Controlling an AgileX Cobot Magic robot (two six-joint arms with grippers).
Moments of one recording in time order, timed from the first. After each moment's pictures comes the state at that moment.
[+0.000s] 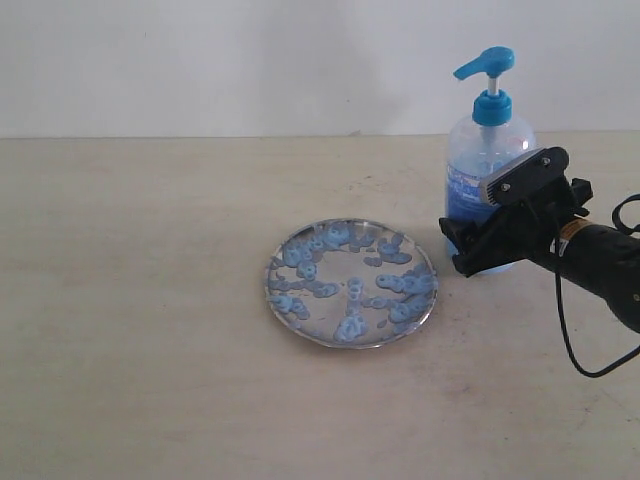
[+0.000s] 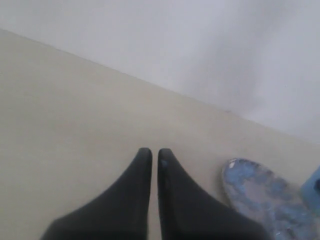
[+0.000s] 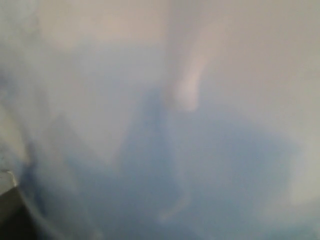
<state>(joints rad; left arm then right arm) -0.01 0.00 0.00 -0.42 0.27 0.03 -0.04 2.05 -0.73 -0.32 -0.91 -0.19</state>
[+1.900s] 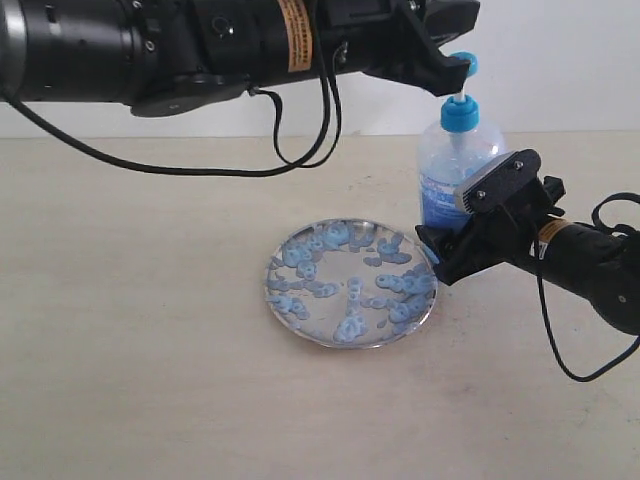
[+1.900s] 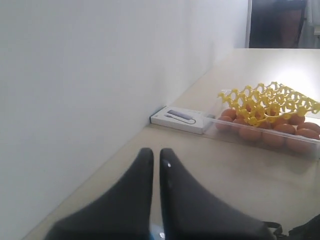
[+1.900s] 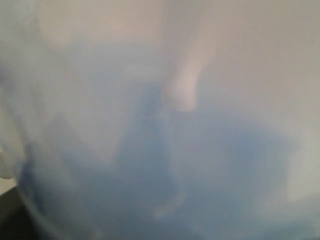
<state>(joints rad) -0.67 1.87 -1.39 0.95 -0.53 -0.77 0.02 2.05 -0.73 -0.37 -0.89 -0.20</state>
